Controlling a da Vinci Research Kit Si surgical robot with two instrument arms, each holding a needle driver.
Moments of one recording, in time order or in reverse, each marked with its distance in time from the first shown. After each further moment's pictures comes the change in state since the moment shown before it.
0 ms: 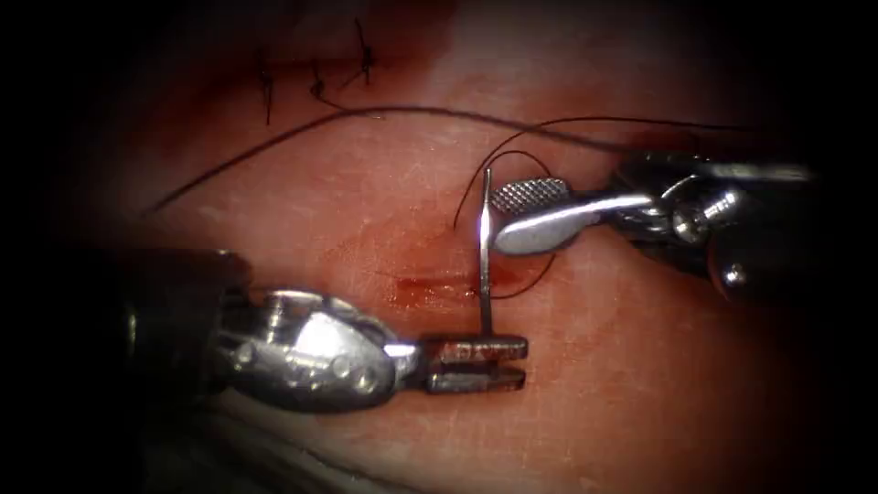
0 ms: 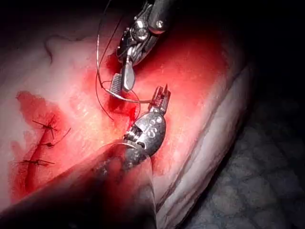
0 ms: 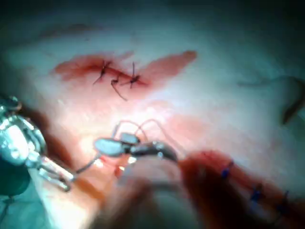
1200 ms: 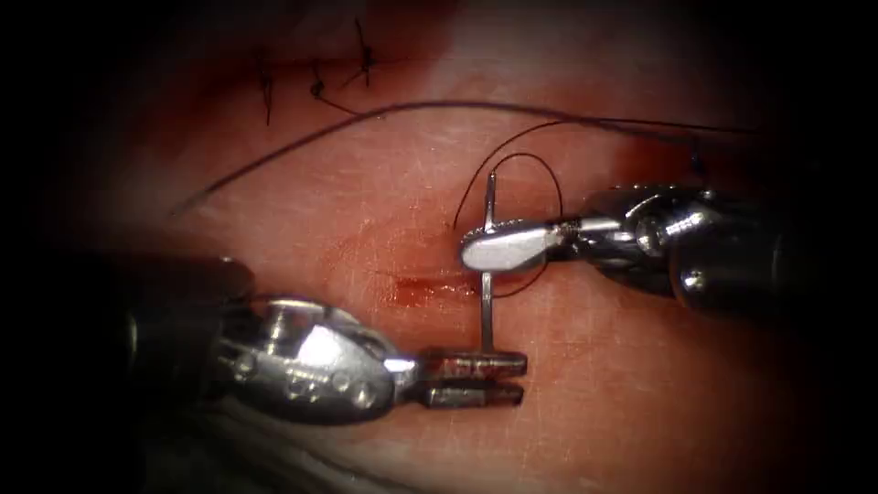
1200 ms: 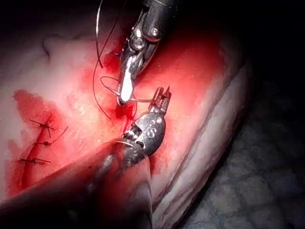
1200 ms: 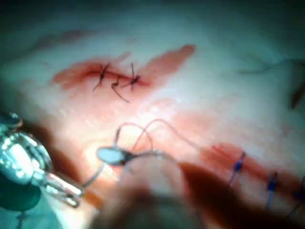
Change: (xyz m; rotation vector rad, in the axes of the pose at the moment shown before) right arm -0.003 0.000 0.002 0.060 -0.012 0.158; left arm 0.000 0.000 0.000 -0.007 -0.013 0.021
